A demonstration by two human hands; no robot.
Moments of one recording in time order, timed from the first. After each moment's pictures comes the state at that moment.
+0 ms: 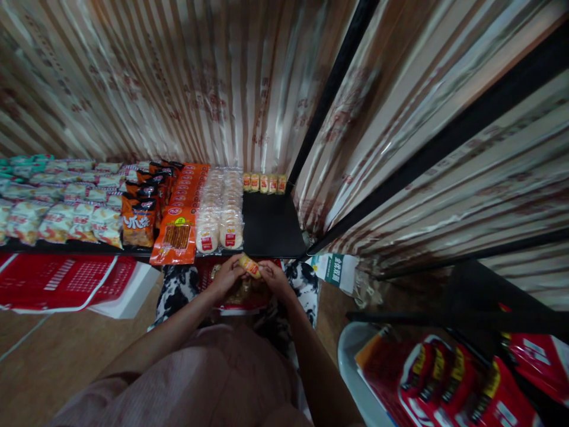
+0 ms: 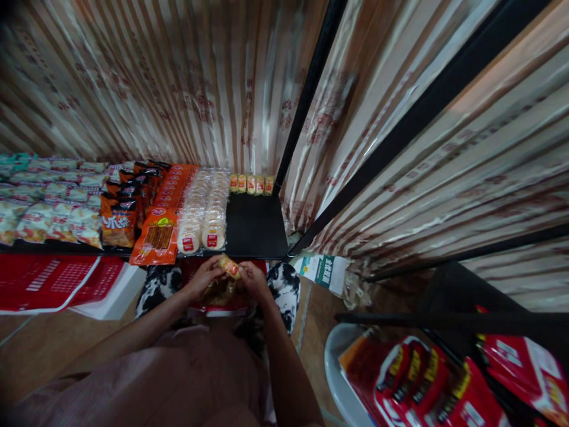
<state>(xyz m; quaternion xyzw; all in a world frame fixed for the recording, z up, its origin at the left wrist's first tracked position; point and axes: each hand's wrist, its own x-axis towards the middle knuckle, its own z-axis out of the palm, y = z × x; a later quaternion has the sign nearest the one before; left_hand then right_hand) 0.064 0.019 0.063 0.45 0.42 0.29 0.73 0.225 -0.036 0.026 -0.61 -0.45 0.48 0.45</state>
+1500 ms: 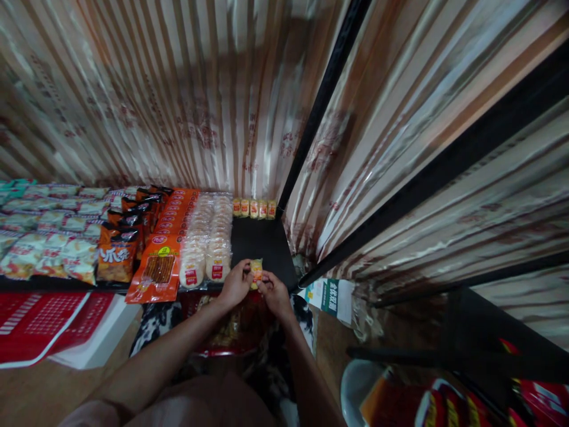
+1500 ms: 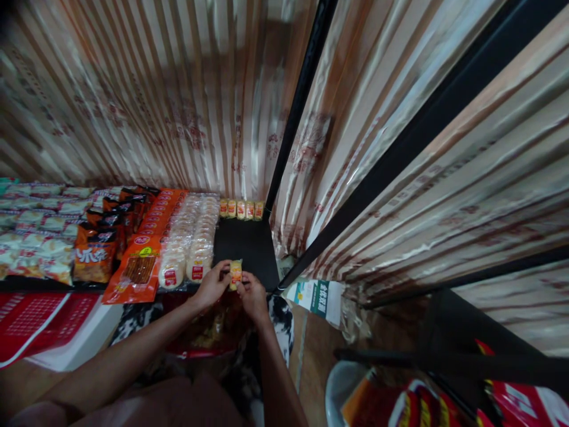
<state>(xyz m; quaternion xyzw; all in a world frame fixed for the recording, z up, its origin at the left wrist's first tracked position) 0.135 0.065 0.086 0.70 0.48 0.26 0.47 0.259 0.001 0.056 -0.67 -0.42 0.37 0.49</state>
